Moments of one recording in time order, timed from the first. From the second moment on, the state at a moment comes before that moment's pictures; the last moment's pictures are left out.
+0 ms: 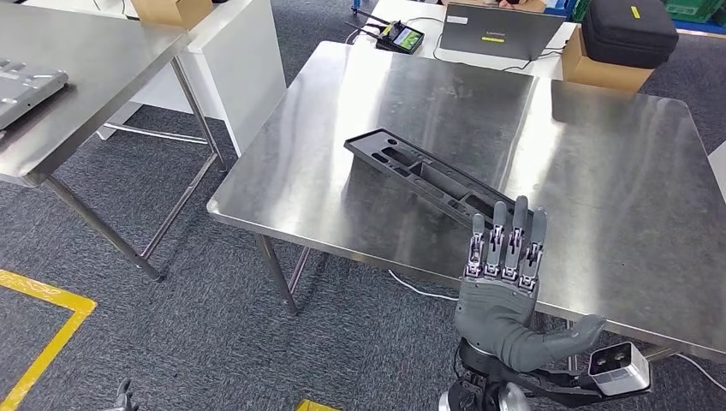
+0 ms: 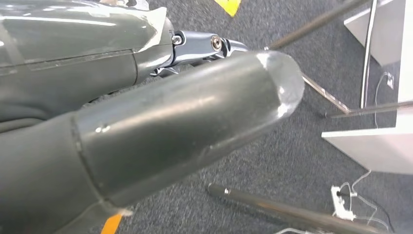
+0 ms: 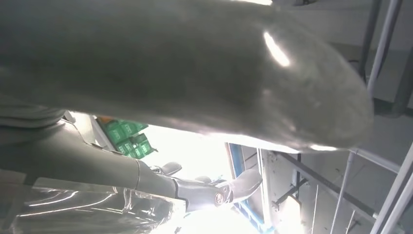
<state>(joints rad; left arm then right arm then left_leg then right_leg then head) 0.16 -0.16 0.38 -0.94 -0.06 0.22 -0.70 0.11 0.22 0.22 -1.86 -0.54 0.35 -0.62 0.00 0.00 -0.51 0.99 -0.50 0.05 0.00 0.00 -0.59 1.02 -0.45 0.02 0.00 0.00</state>
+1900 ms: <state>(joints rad) 0.15 -0.14 0.29 -0.84 -0.03 0.15 -0.70 -0.07 0.05 0.08 -0.25 -0.03 -0.35 -0.28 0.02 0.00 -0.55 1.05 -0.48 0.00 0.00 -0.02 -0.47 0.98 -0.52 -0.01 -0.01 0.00</state>
